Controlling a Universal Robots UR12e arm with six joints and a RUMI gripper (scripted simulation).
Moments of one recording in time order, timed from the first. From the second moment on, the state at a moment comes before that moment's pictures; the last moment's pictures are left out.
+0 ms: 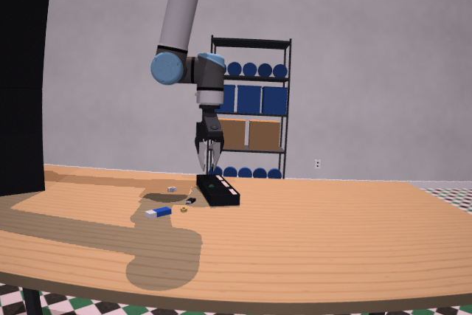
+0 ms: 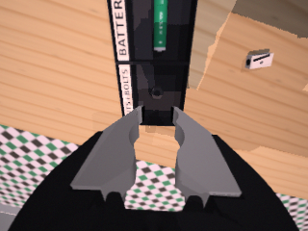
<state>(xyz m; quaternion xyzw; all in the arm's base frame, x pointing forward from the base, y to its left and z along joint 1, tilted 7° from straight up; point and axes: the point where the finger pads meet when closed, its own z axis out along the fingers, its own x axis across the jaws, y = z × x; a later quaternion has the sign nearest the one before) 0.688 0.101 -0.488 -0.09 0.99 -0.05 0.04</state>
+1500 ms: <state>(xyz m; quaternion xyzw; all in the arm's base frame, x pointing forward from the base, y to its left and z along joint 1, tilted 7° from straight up) 0.620 -0.151 -0.452 0.35 0.93 -0.03 0.06</state>
